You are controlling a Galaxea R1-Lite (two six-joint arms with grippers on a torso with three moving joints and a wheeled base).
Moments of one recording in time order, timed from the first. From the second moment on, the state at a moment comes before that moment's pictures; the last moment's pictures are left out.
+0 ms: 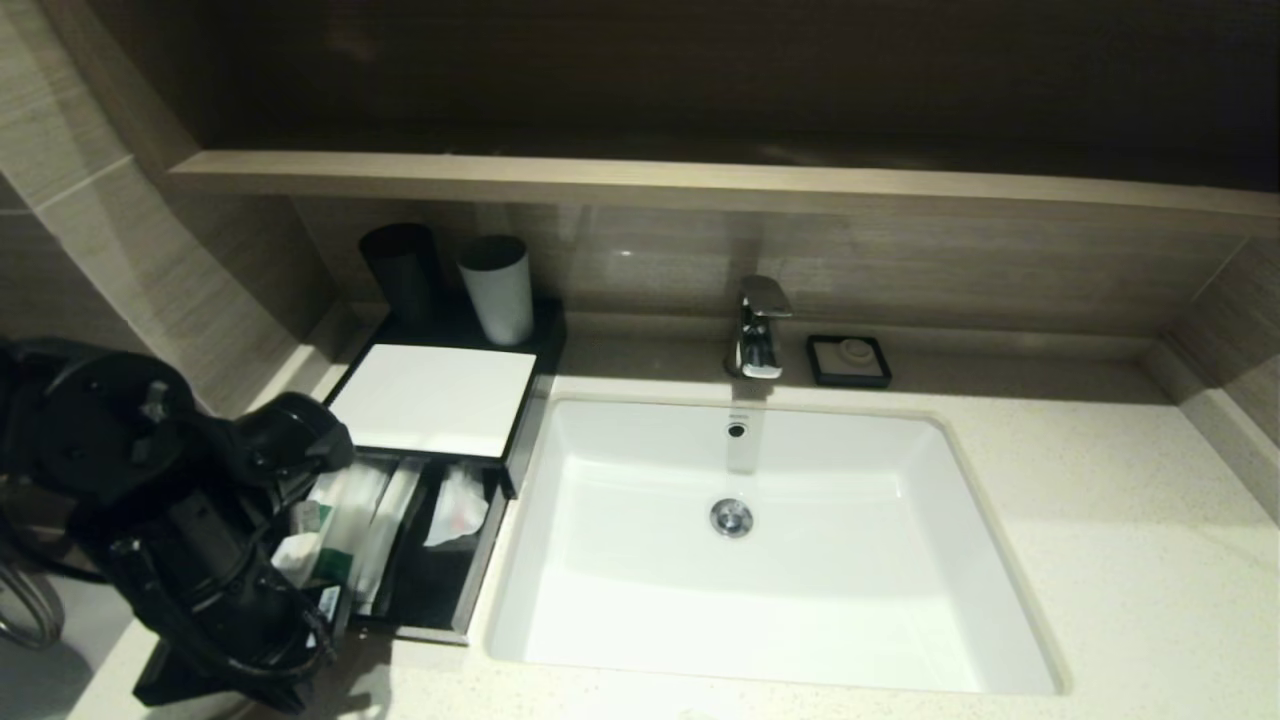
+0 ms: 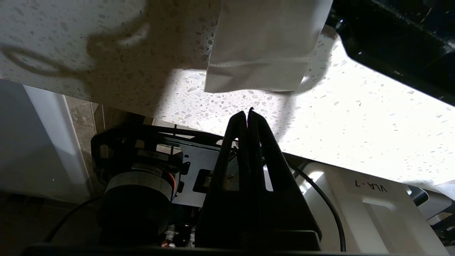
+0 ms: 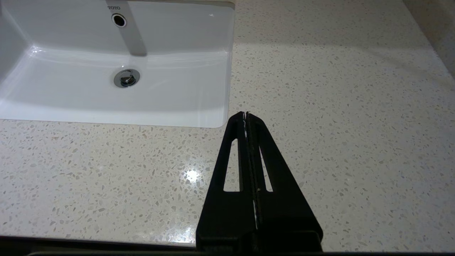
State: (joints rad) left arm -0.25 1.68 -1.04 0.87 -0.06 -0.50; right arm 0.00 0.00 0.00 0.01 -0.01 0.00
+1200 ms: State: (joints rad) left arm -0.25 1.70 -1.11 0.83 0.02 -0.50; right arm 0.00 0.00 0.00 0.01 -0.01 0.00
